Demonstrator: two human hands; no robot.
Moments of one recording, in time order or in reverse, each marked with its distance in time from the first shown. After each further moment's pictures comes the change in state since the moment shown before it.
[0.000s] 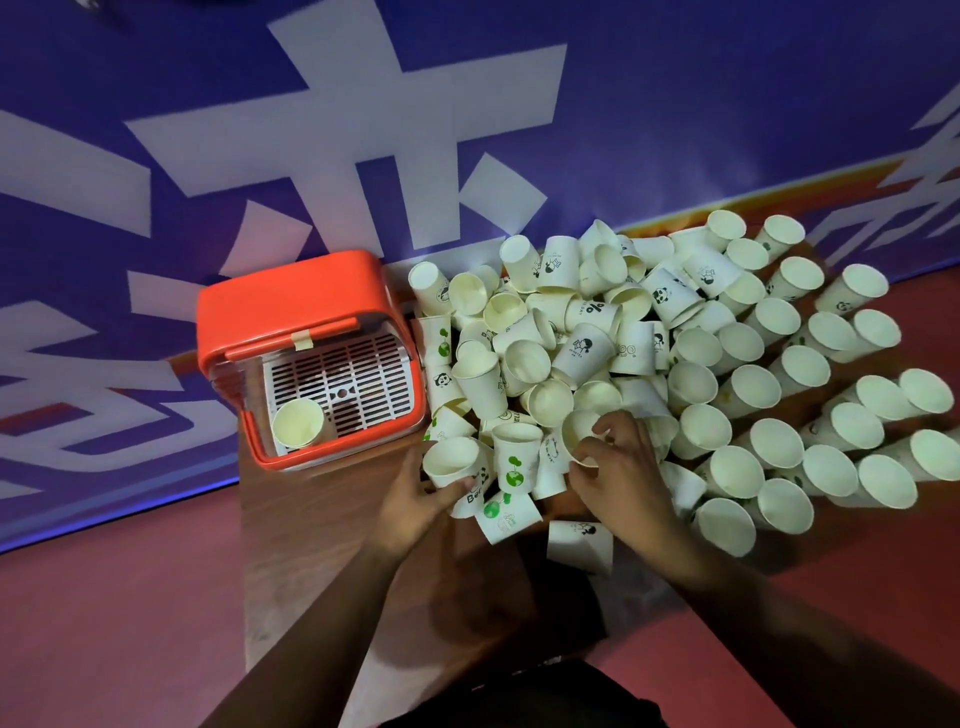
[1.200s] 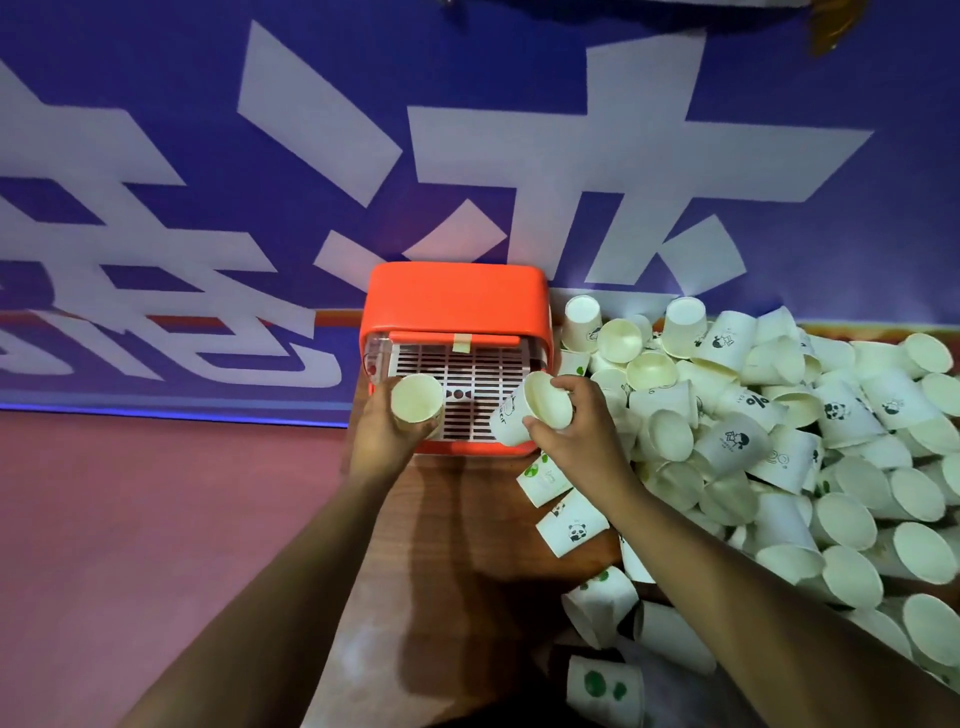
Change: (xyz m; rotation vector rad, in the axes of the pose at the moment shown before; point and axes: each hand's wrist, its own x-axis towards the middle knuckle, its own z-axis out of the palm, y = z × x) left_hand 0.054 -0.020 -0.180 0.298 0.586 0.018; right_hand 0.132 -0.173 0.073 0.534 -0.308 0.087
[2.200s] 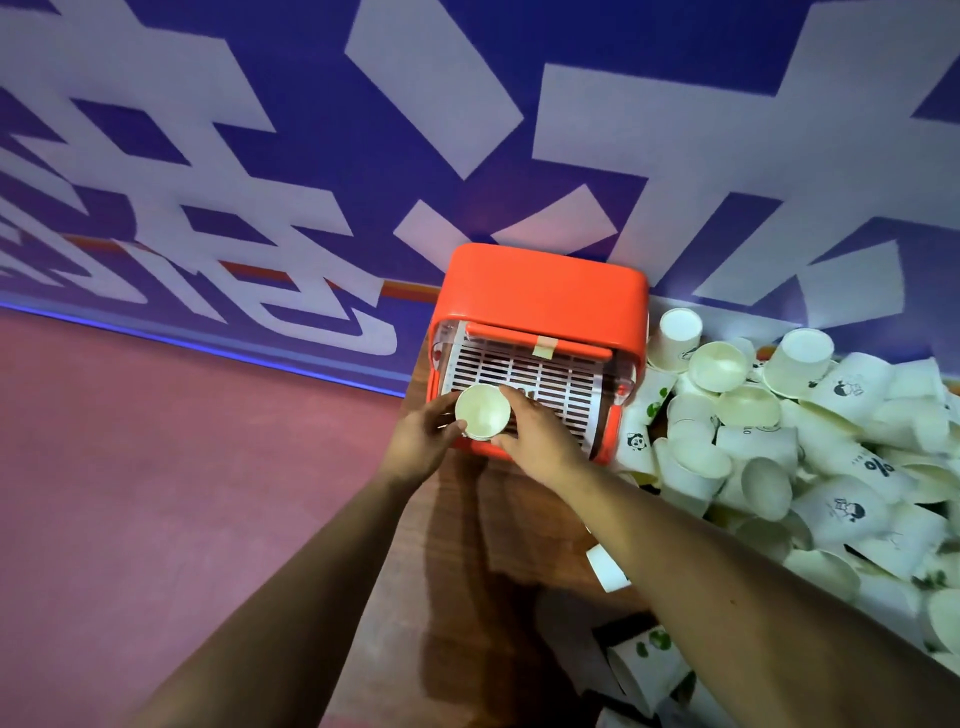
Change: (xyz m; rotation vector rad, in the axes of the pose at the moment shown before) left_hand 0.009 -0.048 -0.003 -0.221 -0.179 -0.111; right_hand 0.056 -0.007 0.128 -0.427 -0.497 -0.113
